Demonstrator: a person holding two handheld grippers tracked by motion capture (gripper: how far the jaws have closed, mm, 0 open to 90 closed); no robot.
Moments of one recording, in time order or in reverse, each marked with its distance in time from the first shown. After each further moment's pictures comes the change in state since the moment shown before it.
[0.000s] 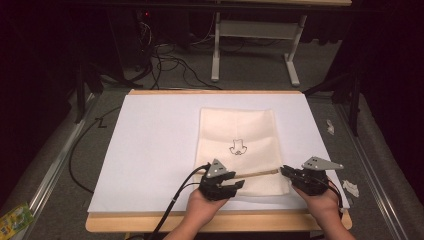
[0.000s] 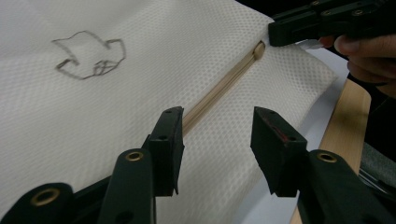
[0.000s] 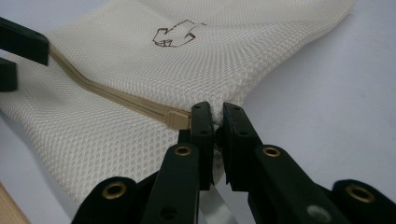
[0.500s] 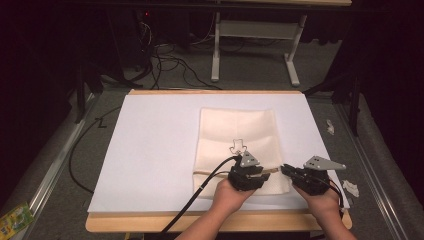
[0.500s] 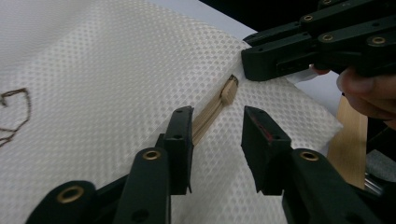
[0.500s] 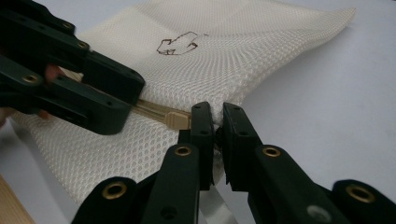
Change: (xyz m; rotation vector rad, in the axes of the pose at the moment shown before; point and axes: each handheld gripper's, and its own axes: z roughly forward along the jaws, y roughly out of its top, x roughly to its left) left arm -0.025 0.037 0.069 0.035 -0.059 0.028; right arm 0.000 0.003 -0.004 -0.037 0.014 0.006
